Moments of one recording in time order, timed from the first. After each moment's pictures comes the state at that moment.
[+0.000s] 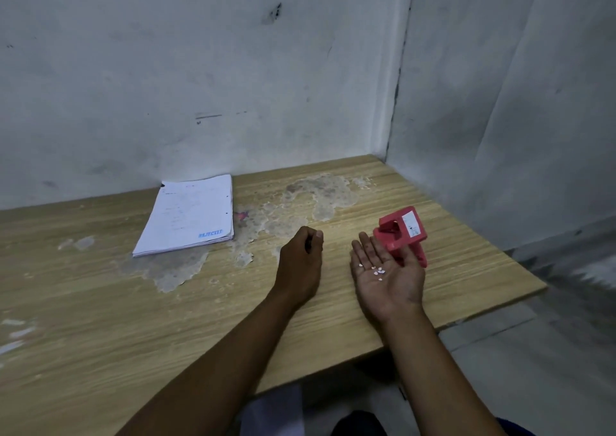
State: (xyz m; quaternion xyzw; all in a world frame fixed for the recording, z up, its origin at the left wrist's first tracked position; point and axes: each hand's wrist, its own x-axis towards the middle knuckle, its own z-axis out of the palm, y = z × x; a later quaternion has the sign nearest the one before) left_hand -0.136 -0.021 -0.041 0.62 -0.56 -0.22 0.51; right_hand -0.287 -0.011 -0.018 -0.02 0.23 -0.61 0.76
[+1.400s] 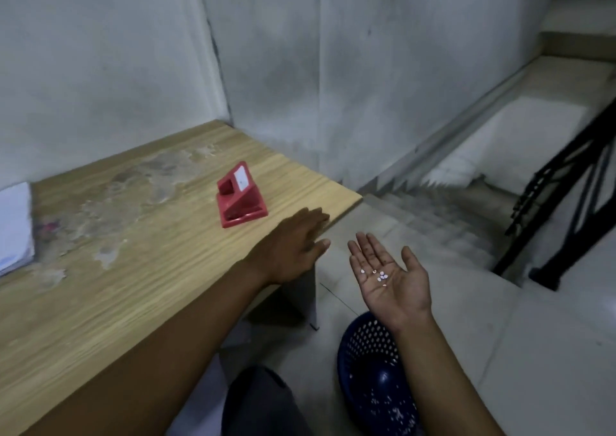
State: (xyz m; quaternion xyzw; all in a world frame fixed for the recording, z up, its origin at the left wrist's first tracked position) left_hand -0.332 -0.001 -0.042 0.39 -0.89 -0.18 0.16; right_hand -0.514 0.100 -0.083 0.04 0.28 -0.72 0.63
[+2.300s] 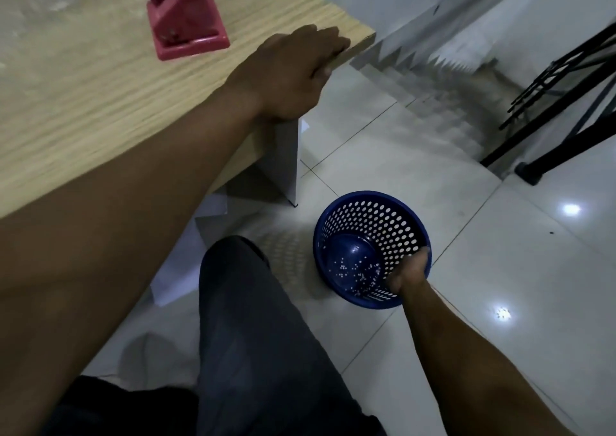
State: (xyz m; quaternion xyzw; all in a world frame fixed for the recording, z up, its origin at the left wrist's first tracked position) left_hand -0.369 -0.028 -0.046 0.33 -0.93 -0.08 0.15; right_hand -0.589 0.184 -0.335 0.23 0.60 -0.56 0.51
